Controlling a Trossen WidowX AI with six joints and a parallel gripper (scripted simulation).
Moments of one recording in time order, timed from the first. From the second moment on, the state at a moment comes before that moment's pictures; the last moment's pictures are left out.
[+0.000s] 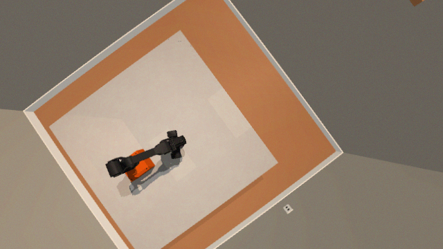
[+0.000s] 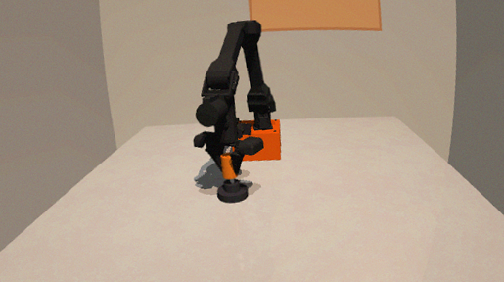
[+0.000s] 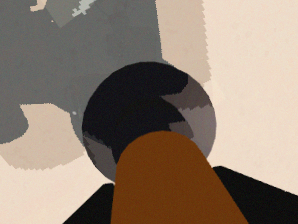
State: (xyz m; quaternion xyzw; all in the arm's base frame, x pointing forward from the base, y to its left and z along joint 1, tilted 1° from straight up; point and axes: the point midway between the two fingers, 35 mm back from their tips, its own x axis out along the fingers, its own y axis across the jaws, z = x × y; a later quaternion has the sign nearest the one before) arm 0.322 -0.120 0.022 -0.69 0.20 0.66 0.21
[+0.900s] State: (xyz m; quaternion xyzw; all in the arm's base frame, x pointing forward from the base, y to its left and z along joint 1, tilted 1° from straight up) arm 0.318 -0.119 0.020 -0.69 0.20 0.66 0.21
